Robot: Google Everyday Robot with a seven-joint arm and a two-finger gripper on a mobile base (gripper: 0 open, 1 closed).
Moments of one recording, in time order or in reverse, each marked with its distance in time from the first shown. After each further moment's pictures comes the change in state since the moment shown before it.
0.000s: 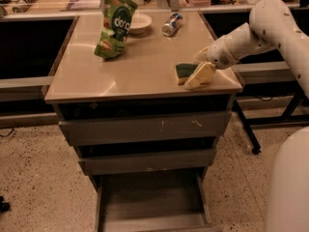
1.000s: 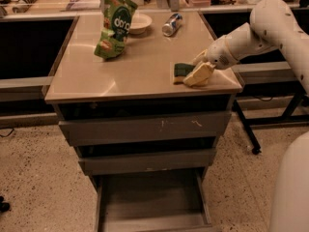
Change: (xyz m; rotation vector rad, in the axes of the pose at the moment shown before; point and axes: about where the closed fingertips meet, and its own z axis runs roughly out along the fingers) arm -0.002 0.005 -0.003 0.005 -0.007 -0.009
